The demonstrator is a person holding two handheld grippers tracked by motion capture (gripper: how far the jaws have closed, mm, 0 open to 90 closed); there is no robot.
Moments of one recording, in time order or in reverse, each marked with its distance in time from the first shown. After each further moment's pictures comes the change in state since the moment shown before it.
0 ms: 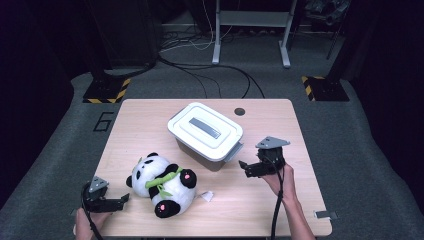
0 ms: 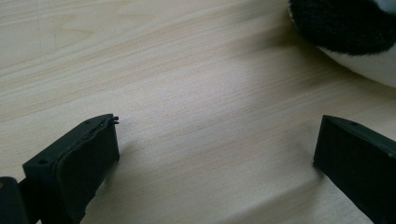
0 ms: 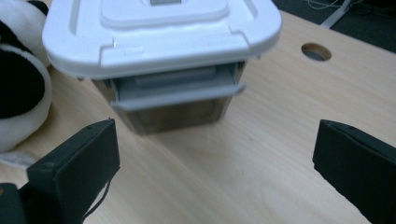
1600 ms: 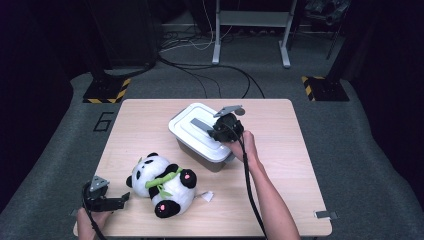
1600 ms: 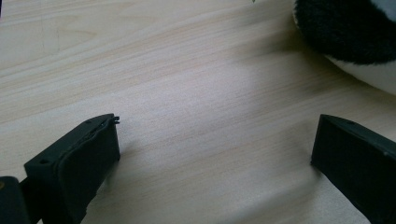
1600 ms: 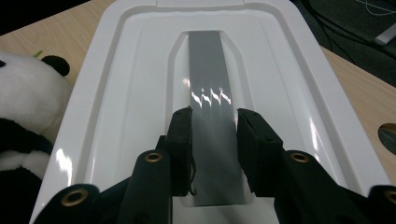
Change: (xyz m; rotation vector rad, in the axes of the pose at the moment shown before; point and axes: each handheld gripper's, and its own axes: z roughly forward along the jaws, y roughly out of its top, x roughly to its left) left arm -0.001 0.001 0.002 -0.012 0.014 -0.022; right arm 0.022 0.102 0.095 0.062 0.139 -0.080
